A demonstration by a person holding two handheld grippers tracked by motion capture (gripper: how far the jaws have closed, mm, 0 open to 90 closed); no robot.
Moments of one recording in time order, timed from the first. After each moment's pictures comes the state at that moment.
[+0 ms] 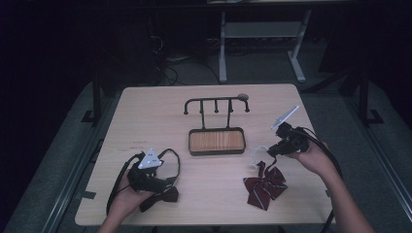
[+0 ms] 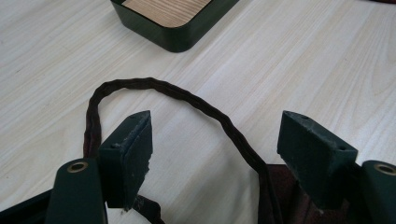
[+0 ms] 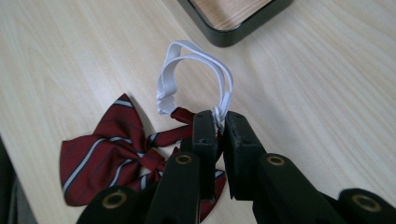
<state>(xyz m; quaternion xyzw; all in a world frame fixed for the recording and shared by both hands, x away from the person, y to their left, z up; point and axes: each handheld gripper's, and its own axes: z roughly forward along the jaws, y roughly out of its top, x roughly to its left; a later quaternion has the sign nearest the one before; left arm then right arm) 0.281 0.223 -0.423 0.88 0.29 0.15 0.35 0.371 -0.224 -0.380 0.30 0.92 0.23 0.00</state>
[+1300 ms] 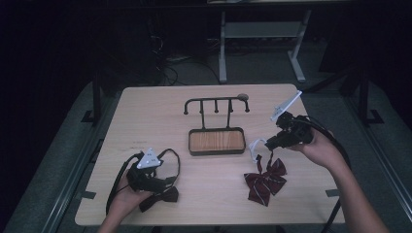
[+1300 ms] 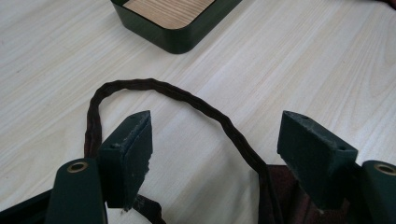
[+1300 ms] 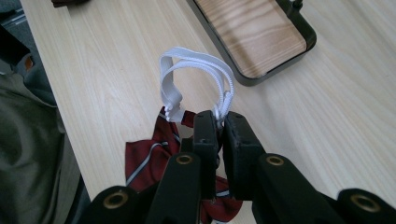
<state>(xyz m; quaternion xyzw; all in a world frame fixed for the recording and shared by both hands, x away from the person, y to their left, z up) 0.282 0.226 -0.423 0.88 0.29 0.14 0.35 0.357 -0.208 -0.316 0.25 0.93 0.25 0.01</state>
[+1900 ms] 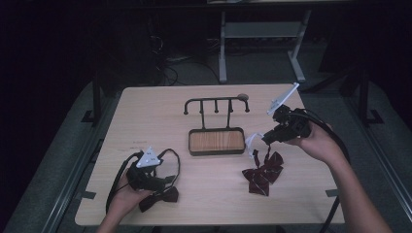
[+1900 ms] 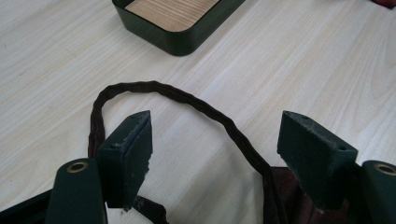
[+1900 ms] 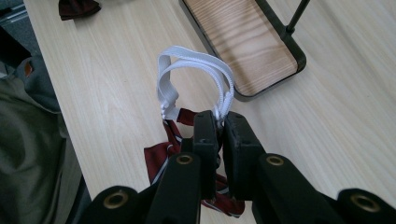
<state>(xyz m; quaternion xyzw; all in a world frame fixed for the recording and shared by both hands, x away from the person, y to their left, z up) 0.284 0.227 -0.422 0.88 0.29 0.15 0.35 0.360 -0.195 -0.293 0.24 0.94 0.25 0.02</state>
